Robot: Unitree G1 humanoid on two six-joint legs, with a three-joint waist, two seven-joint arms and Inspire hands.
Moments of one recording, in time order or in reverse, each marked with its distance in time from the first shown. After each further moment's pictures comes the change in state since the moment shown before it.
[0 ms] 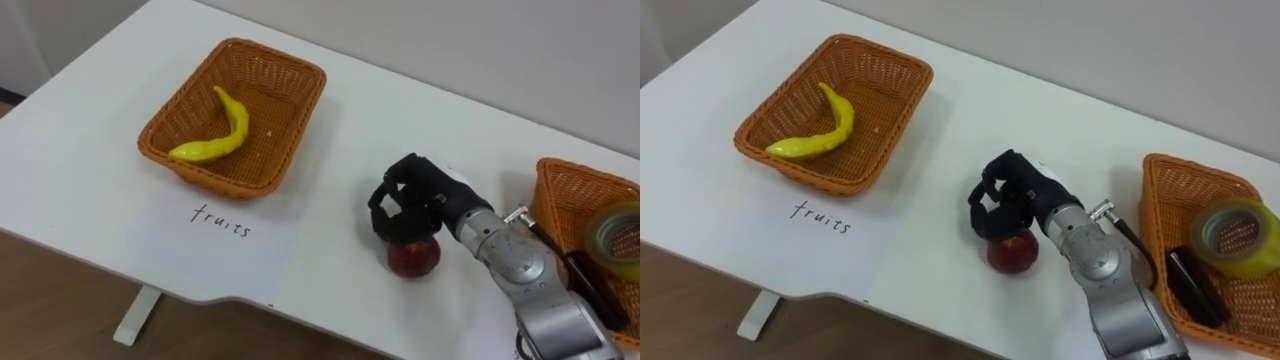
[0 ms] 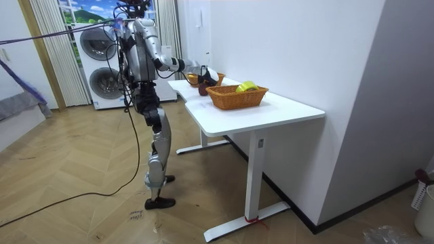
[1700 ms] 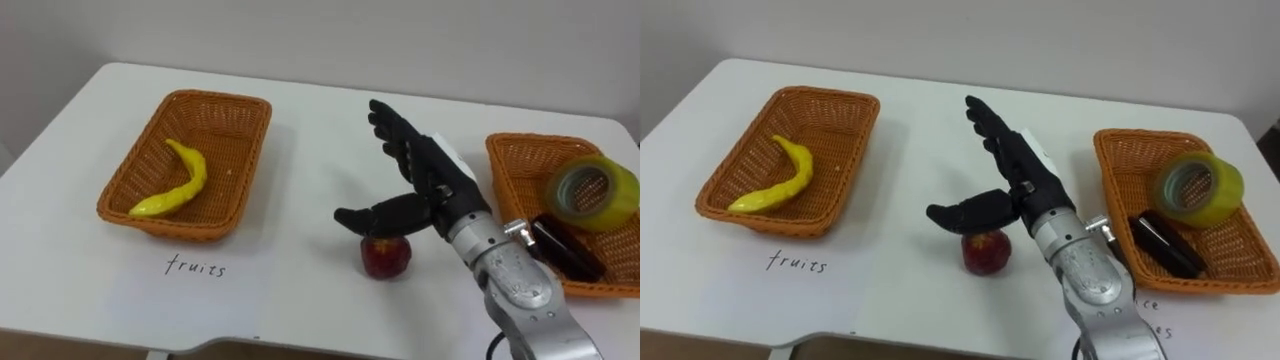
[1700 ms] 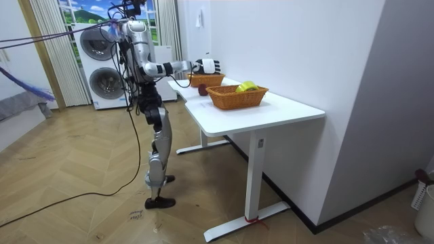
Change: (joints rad) left arm -0.052 -0.034 0.002 0.134 -0.275 -0.118 0.080; right arm 0.157 0.097 -0.042 -0.213 0.243 -0.077 -0.096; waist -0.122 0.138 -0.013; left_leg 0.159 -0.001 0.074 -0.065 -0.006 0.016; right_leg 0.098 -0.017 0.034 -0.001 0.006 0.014
